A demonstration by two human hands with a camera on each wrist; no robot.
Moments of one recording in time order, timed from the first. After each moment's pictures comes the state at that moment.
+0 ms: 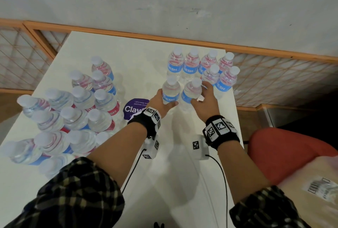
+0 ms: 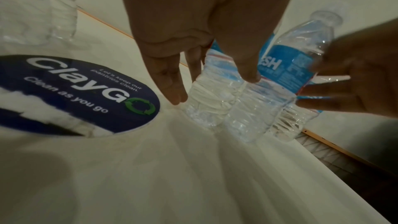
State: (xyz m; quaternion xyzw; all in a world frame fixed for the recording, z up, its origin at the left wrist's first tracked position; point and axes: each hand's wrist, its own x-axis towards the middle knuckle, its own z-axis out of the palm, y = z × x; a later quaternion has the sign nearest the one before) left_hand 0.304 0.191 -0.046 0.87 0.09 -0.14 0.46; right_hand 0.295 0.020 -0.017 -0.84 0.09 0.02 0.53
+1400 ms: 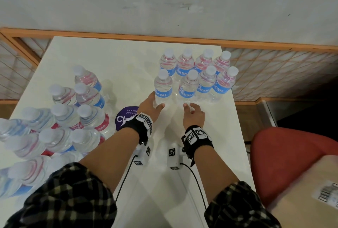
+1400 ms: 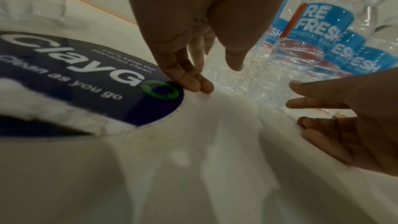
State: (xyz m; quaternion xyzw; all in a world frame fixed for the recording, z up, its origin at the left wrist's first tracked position) left_hand 0.337 0.203 -0.081 0.89 0.10 -0.15 0.41; right_hand 0.309 0.051 -0.080 -0.78 0.34 0.03 0.53
